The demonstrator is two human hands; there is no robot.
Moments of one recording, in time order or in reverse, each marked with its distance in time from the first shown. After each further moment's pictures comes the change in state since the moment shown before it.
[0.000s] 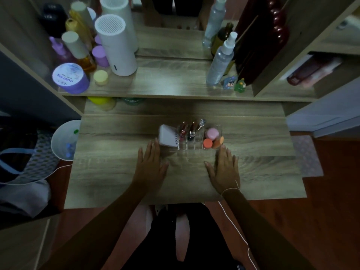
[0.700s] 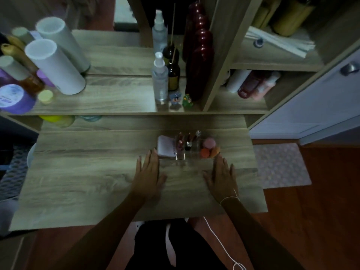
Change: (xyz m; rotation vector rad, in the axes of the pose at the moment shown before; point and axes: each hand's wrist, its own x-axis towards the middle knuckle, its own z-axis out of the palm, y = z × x) left_hand 0.050 0.131 0.031 0.111 -0.076 0.039; right_hand 0.028 0.141 -0.041 0.032 -0.048 0.009
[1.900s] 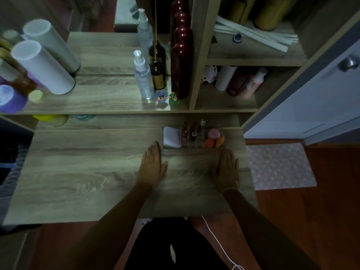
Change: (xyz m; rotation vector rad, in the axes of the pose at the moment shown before) left_hand 0.026 0.052 -0.007 -0.233 0.065 -0.116; right_hand 0.022 0.047 -0.012 0.189 0.040 0.007
